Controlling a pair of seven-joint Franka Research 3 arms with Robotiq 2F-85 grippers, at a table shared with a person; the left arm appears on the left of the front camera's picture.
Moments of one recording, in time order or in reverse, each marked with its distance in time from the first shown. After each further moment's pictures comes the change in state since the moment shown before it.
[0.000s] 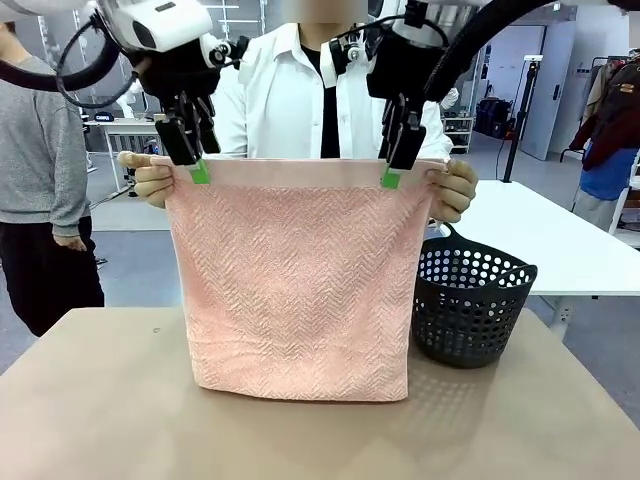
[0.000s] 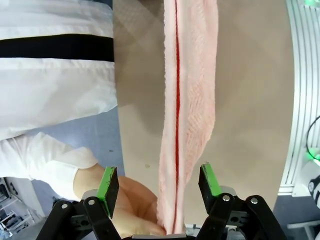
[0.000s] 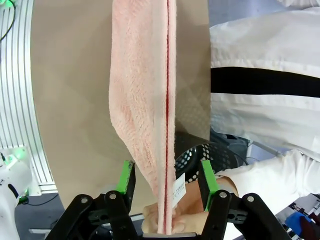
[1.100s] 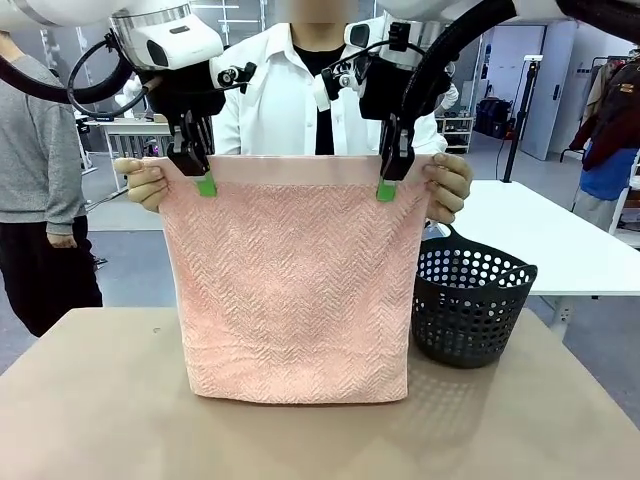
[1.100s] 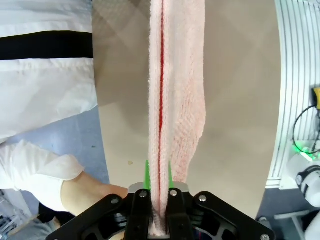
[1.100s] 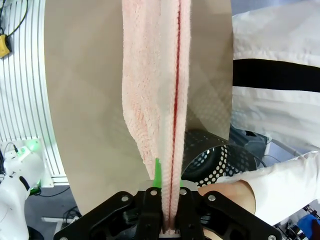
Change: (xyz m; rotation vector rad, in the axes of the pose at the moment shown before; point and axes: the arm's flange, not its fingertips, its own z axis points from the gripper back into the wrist) left arm -0.001 0.000 -0.017 -0.094 0.038 0.015; right arm 0.005 -0.007 -0.024 0.100 0.047 -0.007
